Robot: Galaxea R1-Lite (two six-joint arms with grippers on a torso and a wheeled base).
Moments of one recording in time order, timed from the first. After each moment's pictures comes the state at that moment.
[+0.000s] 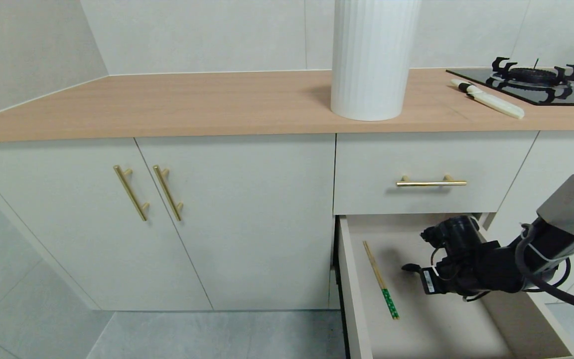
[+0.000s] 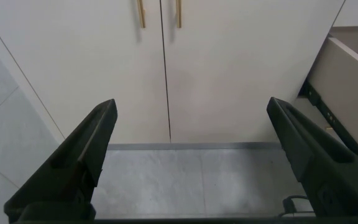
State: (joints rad) left arm 0.00 0.00 0.00 0.00 0.00 0.00; right arm 0.25 2.18 -0.88 -0.36 -0.10 0.10
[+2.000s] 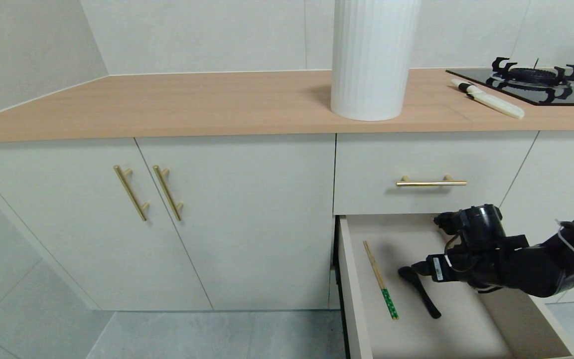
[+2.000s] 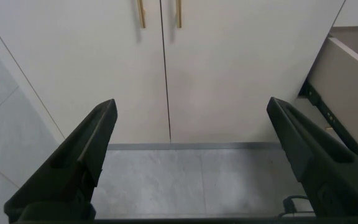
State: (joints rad) left arm 0.00 0.00 0.00 0.00 0.00 0.00; right arm 0.25 2.03 -0.78 -0.48 -0.11 0.10
